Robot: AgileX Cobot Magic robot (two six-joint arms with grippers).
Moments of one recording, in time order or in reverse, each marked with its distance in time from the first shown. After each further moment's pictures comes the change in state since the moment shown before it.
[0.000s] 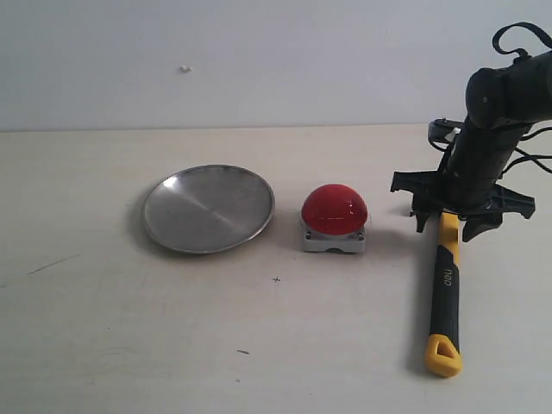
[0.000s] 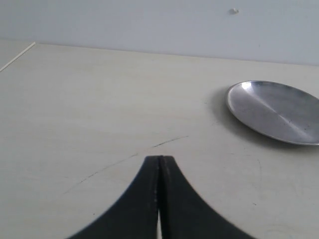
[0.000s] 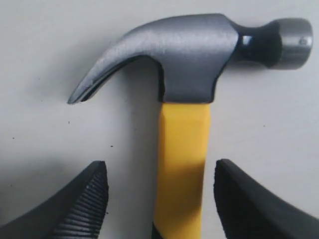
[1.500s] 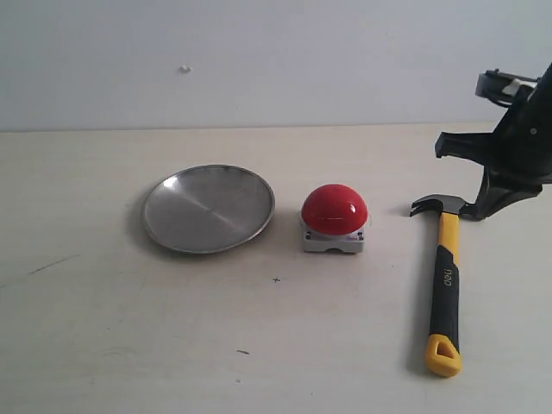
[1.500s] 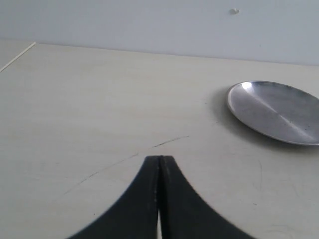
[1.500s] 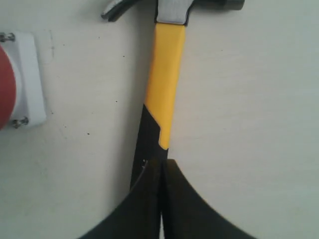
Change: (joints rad) left arm 0.002 0.000 0.000 0.000 0.000 0.000; right arm -0.085 -0.296 0.103 0.185 0.194 -0.291
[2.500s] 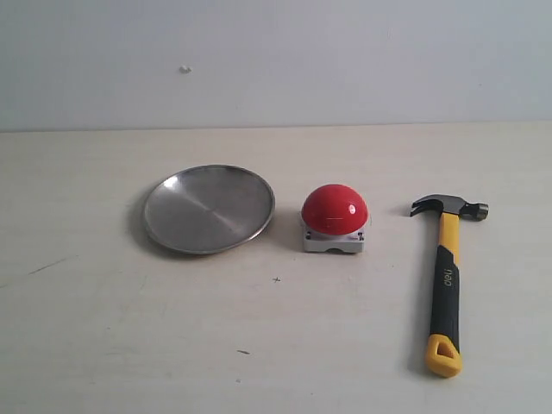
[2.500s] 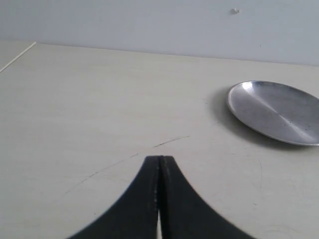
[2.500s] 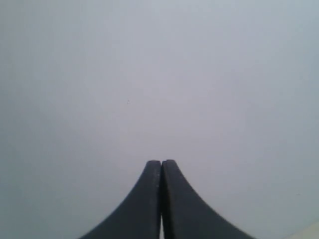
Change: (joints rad) left arm 0.000 0.000 0.000 0.000 0.000 0.000; right arm 0.000 -1.668 1.011 0.174 -1.106 0.091
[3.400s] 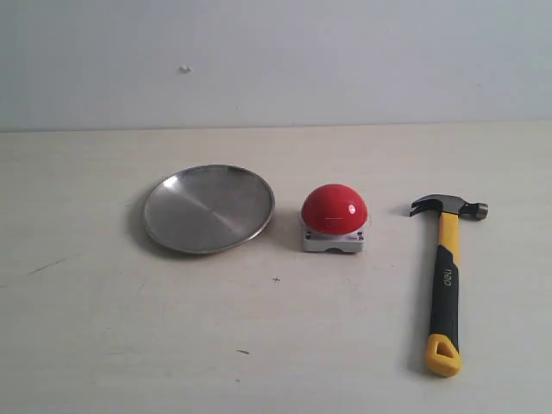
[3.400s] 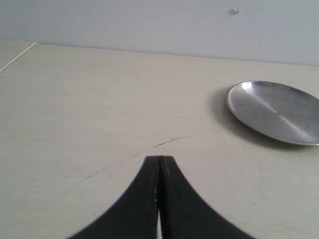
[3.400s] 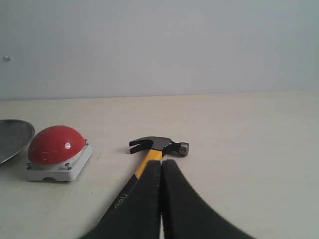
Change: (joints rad) left arm 0.000 0.000 0.000 0.000 0.000 0.000; right arm 0.000 -0.126 0.243 -0.312 0.396 -0.248
